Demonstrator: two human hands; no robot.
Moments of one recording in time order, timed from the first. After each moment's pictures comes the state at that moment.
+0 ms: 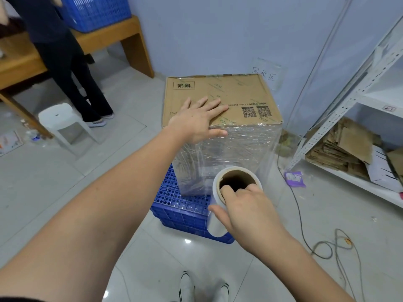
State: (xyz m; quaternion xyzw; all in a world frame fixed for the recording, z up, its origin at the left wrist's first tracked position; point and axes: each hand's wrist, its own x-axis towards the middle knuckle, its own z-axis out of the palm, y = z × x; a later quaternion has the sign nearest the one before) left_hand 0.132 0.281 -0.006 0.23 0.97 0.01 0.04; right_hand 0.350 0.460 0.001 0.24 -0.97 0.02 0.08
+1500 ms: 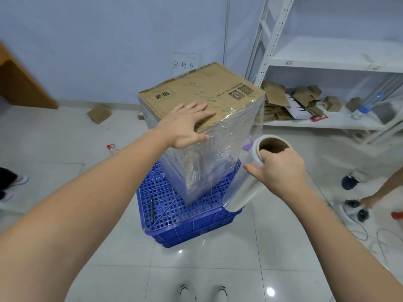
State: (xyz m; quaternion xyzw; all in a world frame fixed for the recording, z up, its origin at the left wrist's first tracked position) left_hand 0.087 0.207 -0.008 0.50 0.86 0.07 0.06; right_hand 0.328 0.387 -0.023 -0.18 -0.97 -0.03 0.15
